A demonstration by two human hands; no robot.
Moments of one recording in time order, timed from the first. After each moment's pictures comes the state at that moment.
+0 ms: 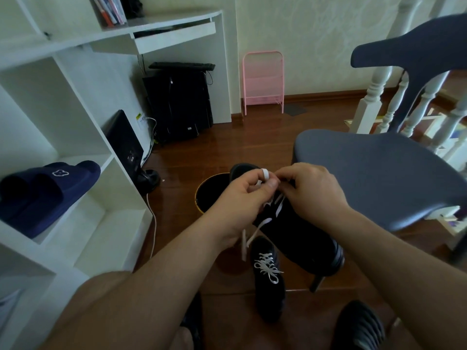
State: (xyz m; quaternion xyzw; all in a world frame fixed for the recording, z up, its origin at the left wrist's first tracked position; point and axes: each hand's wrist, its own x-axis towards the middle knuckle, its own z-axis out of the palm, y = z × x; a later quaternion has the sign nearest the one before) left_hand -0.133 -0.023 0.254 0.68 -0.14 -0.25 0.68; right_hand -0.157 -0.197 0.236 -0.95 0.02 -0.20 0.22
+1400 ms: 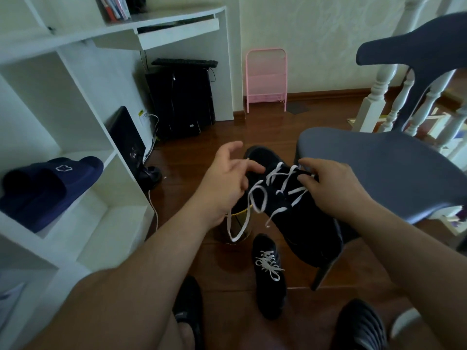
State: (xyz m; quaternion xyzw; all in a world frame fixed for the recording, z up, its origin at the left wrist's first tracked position) left_hand -0.097 -0.001 0.257 0.75 -0.16 -0.12 0.63; right_hand -0.164 -0.219 0.247 -0.96 0.10 -0.12 0.24
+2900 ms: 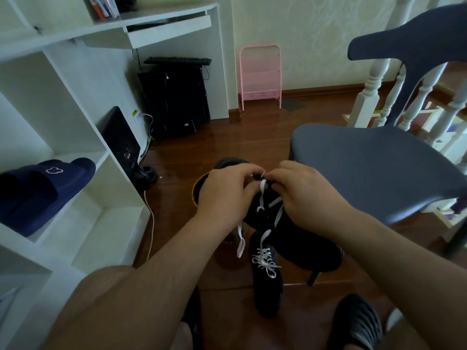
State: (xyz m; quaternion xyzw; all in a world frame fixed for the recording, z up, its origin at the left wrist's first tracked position) left_hand -0.112 -0.016 0.245 0.91 -0.27 0.07 0.31; right_hand -0.175 -0.189 0.248 -0.97 -0.09 -0.15 0.19
